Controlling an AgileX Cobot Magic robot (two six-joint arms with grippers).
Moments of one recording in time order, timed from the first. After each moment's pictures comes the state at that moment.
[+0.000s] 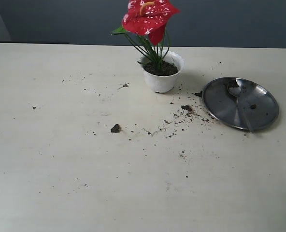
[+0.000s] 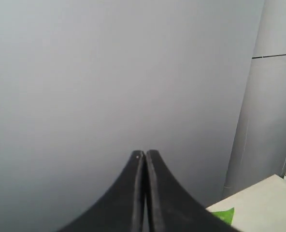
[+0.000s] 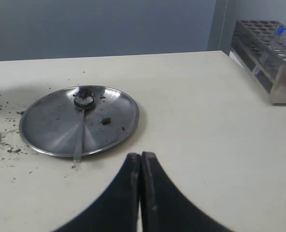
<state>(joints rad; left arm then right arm) 0.22 1.40 -1.78 -1.00 0.75 0.78 -0.02 0.00 0.00 -0.01 0.36 0.00</state>
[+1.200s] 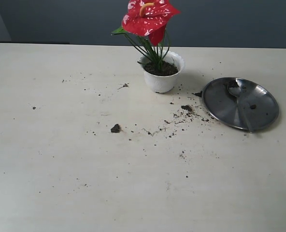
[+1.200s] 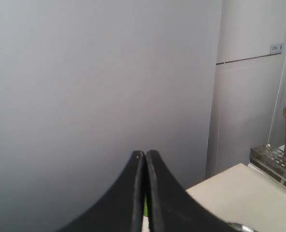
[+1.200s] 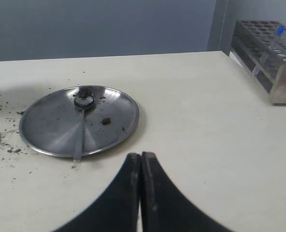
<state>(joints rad) 0.22 1.06 -1.78 -0.83 0.97 0.54 -0.02 0.00 0.00 -0.01 0.36 0.00</state>
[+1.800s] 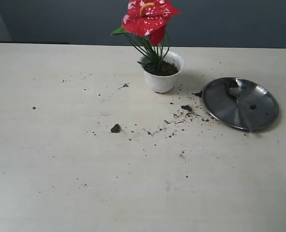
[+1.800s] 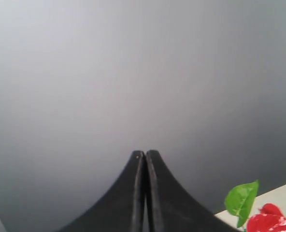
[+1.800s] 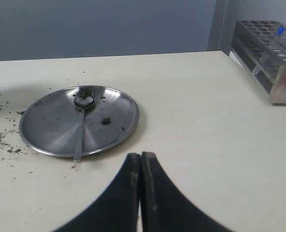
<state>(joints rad) 0.22 1.06 -1.78 -0.55 0.86 0.51 -0.02 0.00 0.00 -0.01 0.36 0.00</state>
